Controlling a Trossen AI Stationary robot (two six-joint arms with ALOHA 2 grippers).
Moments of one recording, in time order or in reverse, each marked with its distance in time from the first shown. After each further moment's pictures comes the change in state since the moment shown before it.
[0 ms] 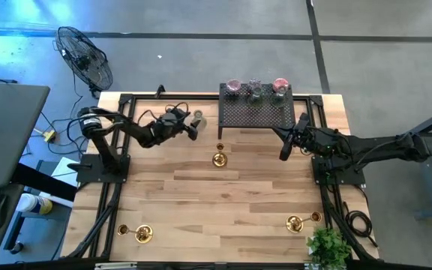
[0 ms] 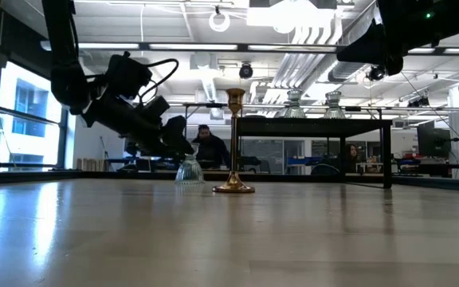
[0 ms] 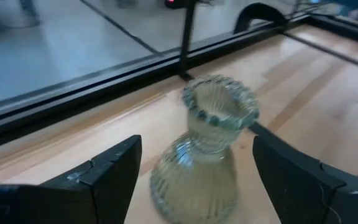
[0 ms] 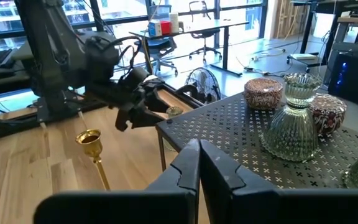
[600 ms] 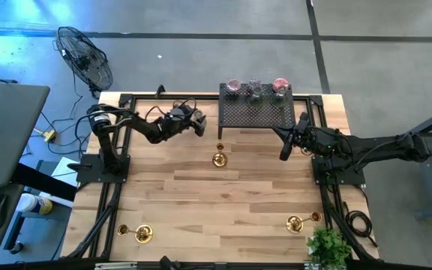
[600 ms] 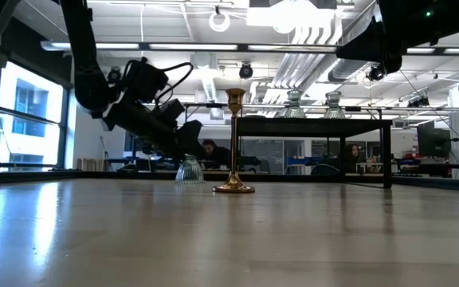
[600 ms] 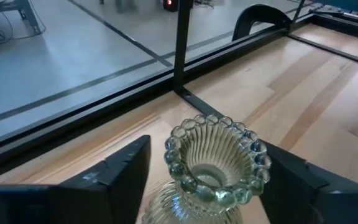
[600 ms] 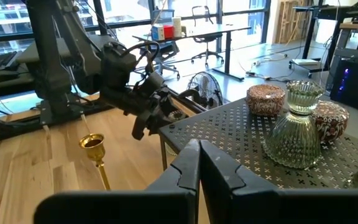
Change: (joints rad) left arm 0.027 0.100 0.134 -0.027 0.003 0.061; right arm 0.000 0.000 0.000 0.022 -0.009 -0.021
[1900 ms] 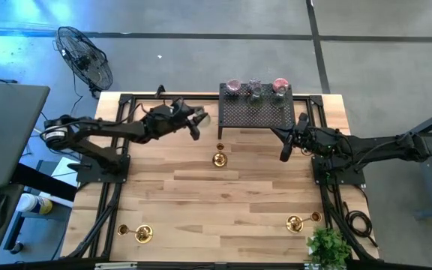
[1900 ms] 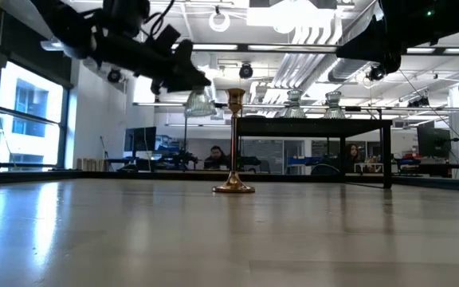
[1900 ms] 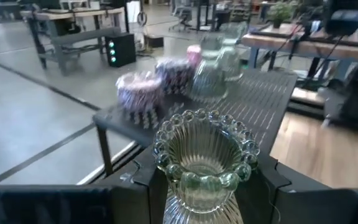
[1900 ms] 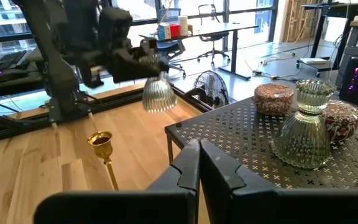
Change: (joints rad) left arm -0.144 -0.471 0.044 -0.292 0.092 0.134; right arm 0.000 0.000 -0.001 0.000 -0.029 0.004
